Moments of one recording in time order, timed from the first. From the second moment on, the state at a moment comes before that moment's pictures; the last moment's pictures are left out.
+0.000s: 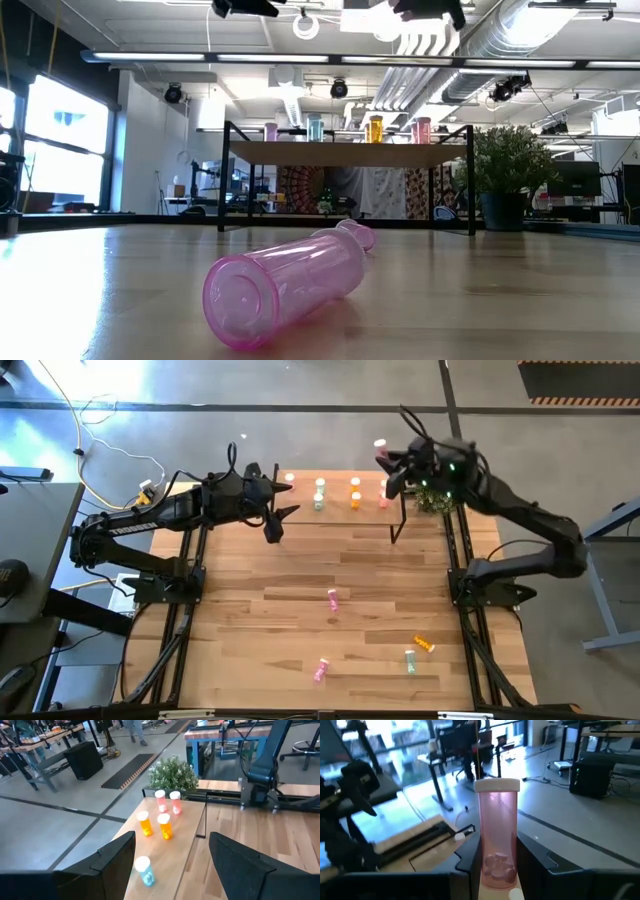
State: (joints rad) left arm 0.34 1.16 1.20 -0.34 -0.23 0.12; right arm -0.47 1.13 1.27 -0.30 0.15 0.15
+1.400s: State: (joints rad) left arm 0.34 1.16 1.20 -0.35 -0.26 0.27; right arm 0.17 1.42 0.90 -0.24 1.57 0.98
